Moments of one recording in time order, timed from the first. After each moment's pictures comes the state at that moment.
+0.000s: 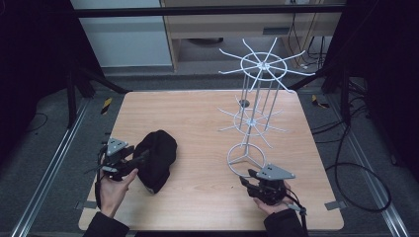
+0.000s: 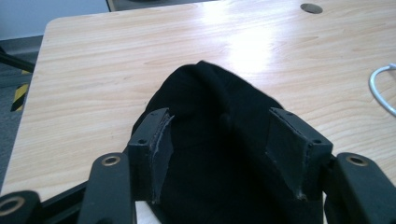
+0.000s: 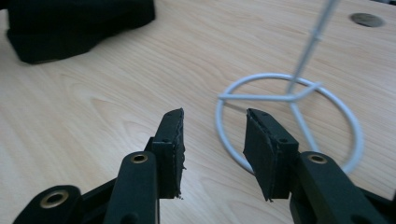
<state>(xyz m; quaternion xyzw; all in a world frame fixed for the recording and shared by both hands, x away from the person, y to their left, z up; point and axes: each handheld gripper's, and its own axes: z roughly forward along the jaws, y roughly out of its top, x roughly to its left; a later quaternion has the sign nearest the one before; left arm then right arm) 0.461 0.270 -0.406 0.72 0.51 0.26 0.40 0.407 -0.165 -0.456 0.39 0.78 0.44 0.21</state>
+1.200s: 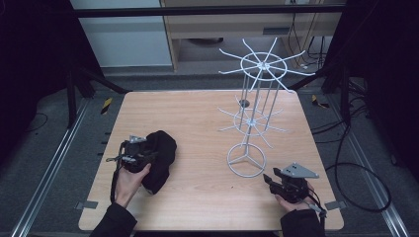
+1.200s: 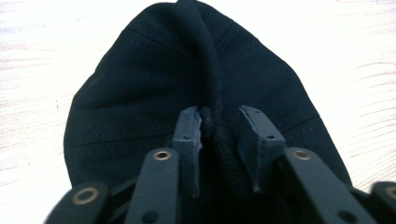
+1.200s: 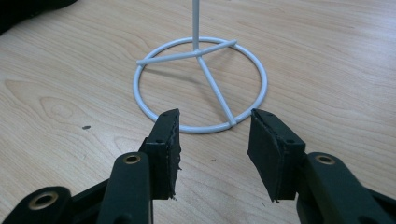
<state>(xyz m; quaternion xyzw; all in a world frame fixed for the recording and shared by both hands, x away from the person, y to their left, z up) 0.502 0.248 -0.441 0.75 0.55 0.18 0.32 0.412 -0.222 -0.469 0.45 0.76 0.41 0.24</state>
